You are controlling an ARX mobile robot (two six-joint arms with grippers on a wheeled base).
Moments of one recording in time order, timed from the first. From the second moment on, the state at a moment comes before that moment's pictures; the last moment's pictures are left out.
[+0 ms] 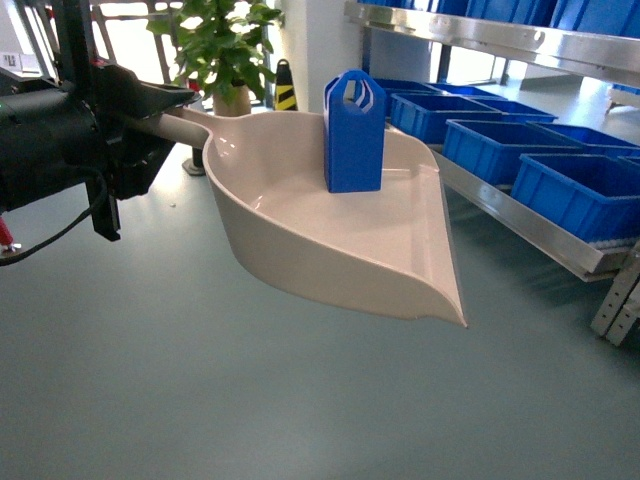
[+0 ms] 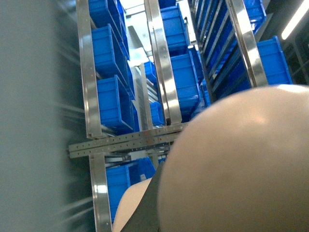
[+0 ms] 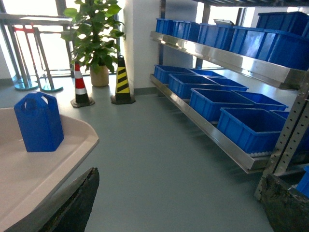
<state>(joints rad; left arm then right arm) -0.12 1.88 0.78 1.12 0.34 -1.34 0.27 0.72 0.27 0.43 0.26 -0.02</state>
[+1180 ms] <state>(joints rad) -0.12 1.88 0.78 1.12 0.34 -1.34 0.27 0.72 0.27 0.43 0.27 -0.02</state>
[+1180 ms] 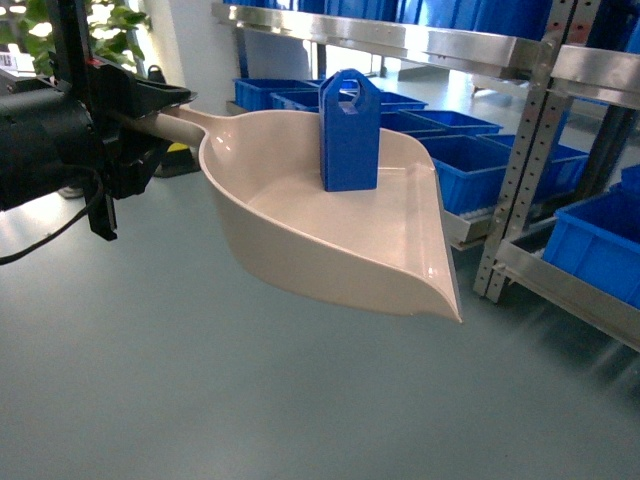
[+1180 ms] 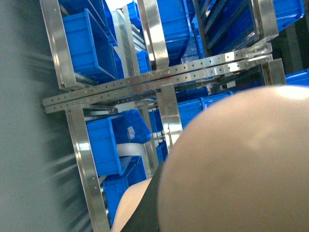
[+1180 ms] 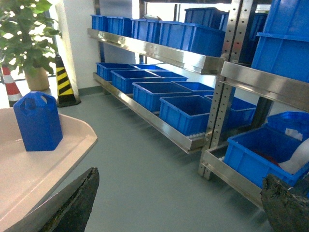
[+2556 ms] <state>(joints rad) -0.12 1.88 0.78 1.12 0.34 -1.34 0.27 0.72 0.27 0.43 0.27 -0.02</state>
